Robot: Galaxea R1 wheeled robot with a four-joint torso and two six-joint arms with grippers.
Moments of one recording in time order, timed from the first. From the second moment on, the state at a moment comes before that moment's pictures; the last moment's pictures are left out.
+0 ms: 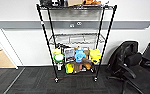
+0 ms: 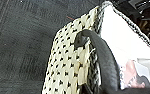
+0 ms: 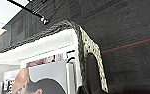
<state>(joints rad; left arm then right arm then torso) 0.97 2.57 -2.02 -0.31 0.03 -0.08 -0.96 2.71 -2.16 -0.27 -0.05 0.61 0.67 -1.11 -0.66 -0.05</state>
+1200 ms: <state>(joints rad) 0.94 2.64 -2.12 -0.31 0.06 -0.08 -0.95 2.71 -2.15 -0.26 -0.03 0.62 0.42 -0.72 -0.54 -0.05</state>
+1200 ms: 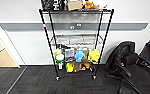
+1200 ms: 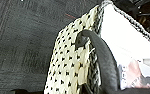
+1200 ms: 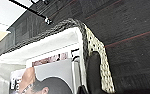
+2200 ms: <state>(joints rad) 0.98 2.65 -2.13 -0.30 0.06 -0.08 -0.97 2.71 -2.15 -0.27 -0.03 0.62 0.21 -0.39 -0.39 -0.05</state>
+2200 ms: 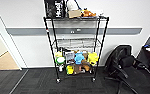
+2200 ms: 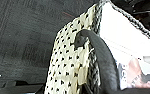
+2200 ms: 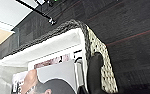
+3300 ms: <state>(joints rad) 1.00 2.66 -2.14 -0.30 0.04 -0.08 -1.00 2.73 -2.15 -0.27 0.00 0.62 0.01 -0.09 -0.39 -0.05</state>
